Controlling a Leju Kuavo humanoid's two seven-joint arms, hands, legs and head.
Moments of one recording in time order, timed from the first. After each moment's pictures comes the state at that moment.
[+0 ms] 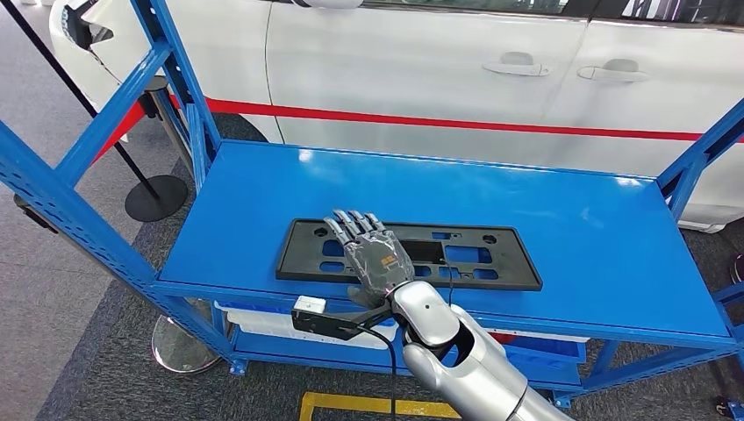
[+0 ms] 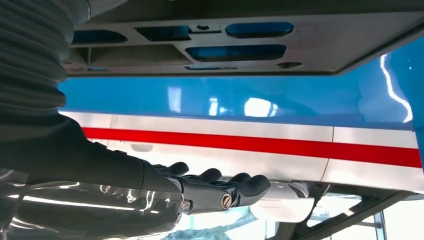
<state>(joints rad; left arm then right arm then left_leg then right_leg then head) 0.08 -0.21 0.93 -0.52 -1.57 0.04 -0.21 -0.43 -0.02 0.78 -1.48 1.18 0.00 0.25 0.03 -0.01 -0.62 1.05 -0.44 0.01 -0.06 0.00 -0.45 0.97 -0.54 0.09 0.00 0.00</state>
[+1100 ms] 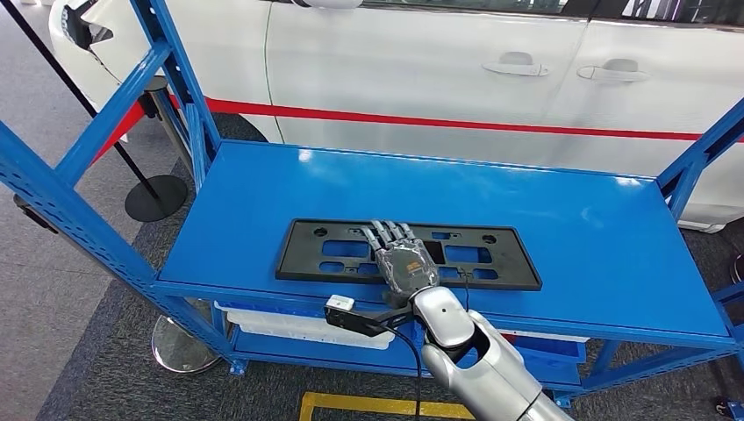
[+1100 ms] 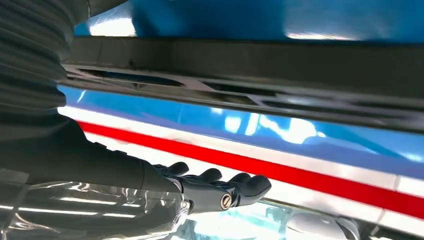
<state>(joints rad) 0.08 -0.22 0.94 -0.56 -1.57 0.00 -0.22 -0.40 -0.05 0.70 -1.40 1.31 0.04 0.29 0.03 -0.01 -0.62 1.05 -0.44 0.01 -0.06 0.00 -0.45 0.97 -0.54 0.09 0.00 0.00</state>
